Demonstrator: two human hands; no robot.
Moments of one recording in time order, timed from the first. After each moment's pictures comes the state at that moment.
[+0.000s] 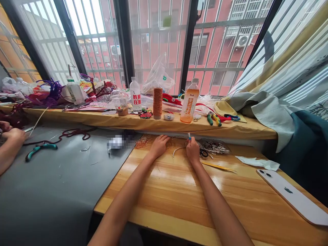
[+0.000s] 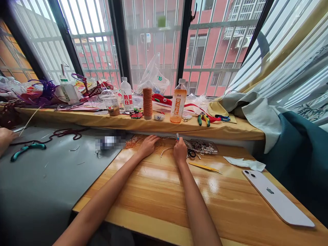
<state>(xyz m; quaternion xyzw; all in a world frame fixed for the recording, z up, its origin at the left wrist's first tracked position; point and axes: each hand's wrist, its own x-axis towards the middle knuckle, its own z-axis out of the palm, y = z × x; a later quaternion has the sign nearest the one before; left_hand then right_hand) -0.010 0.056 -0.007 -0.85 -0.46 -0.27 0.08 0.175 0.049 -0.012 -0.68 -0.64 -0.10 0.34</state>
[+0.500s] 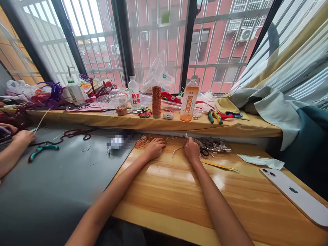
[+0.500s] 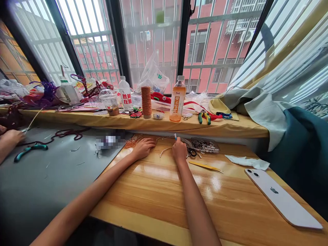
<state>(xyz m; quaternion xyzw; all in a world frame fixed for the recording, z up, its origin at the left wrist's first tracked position) -0.034 0.044 -0.010 -0.88 -0.40 -0.24 0.10 0.172 0.046 -0.009 -0.70 -0.65 -0.08 0.27</state>
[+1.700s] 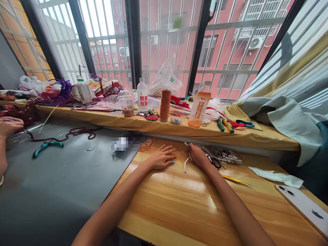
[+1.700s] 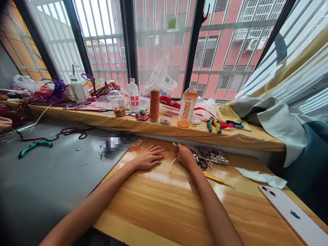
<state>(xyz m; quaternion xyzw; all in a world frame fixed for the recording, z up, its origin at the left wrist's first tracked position) -0.044 0.022 -0.002 -0.93 -0.33 -0.17 0.05 0.185 0.062 -0.002 -0.54 -0.82 -0.08 0.18</state>
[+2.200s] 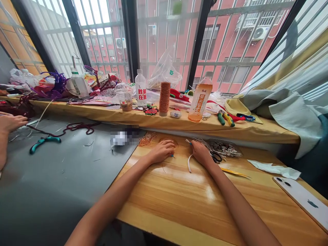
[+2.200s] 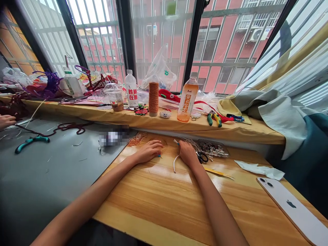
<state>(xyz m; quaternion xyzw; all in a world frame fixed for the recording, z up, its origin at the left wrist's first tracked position) -0.039 0.026 -0.005 -0.93 -0.29 -0.24 0.04 0.188 0.041 -0.002 -0.54 -0.81 -0.14 0.15</state>
